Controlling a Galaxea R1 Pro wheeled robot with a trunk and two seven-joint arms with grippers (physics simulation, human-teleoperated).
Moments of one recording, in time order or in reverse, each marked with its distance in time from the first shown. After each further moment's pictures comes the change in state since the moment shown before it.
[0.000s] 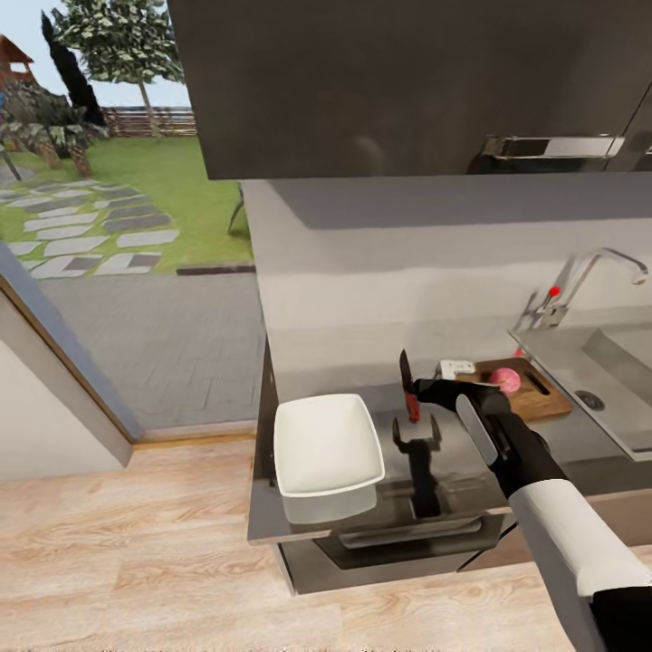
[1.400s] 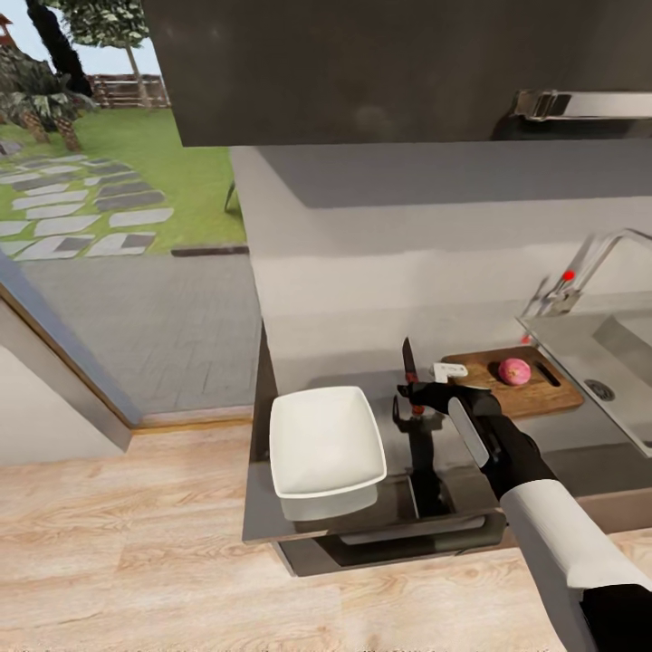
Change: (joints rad) left arm 0.000 0.000 0.000 0.011 0.001 0.003 0.000; right arm -0.001 0.030 0.000 0.033 0.014 -0.022 0.000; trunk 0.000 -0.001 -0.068
